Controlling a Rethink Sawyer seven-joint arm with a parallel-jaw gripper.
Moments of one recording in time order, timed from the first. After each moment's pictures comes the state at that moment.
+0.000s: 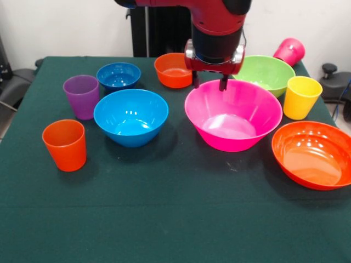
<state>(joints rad) -0.31 -0.55 0.21 1.51 -0.20 0.98 1.92</state>
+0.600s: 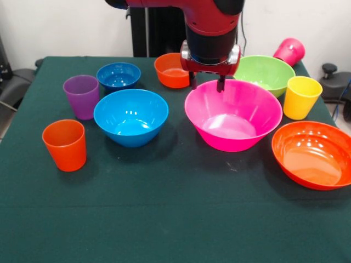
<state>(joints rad) -0.34 -0.55 0.23 1.51 -0.20 0.98 1.92</state>
